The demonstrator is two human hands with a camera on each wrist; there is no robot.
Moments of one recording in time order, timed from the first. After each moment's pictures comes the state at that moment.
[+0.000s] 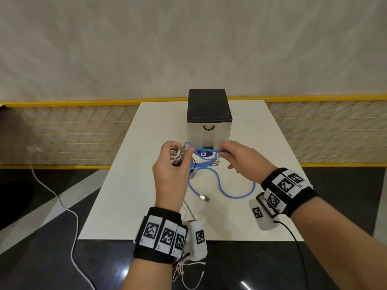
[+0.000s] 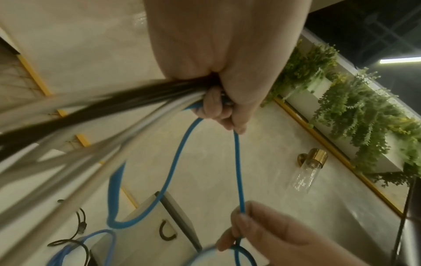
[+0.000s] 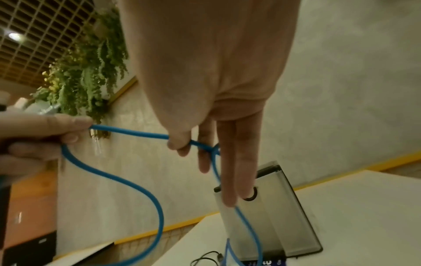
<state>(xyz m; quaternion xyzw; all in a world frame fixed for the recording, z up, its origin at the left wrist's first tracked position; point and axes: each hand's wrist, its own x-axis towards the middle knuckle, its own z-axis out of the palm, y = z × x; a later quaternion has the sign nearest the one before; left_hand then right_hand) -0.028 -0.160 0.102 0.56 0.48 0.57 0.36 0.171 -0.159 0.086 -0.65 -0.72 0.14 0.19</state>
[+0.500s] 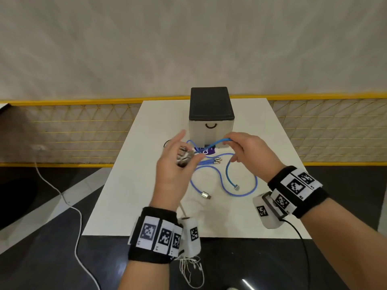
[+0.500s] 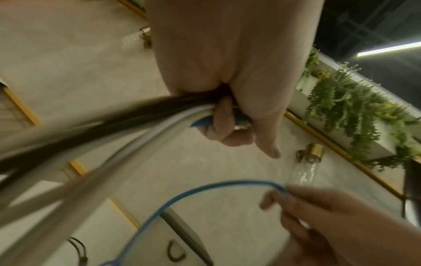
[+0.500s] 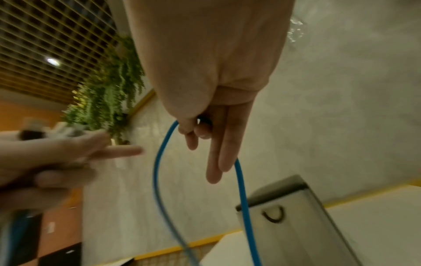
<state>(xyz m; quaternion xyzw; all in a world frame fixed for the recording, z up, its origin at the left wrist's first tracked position) -0.042 -0.161 0.102 0.65 0.46 0.49 0.35 0.163 -0.173 0.112 -0.65 -0.69 0.12 0.28</state>
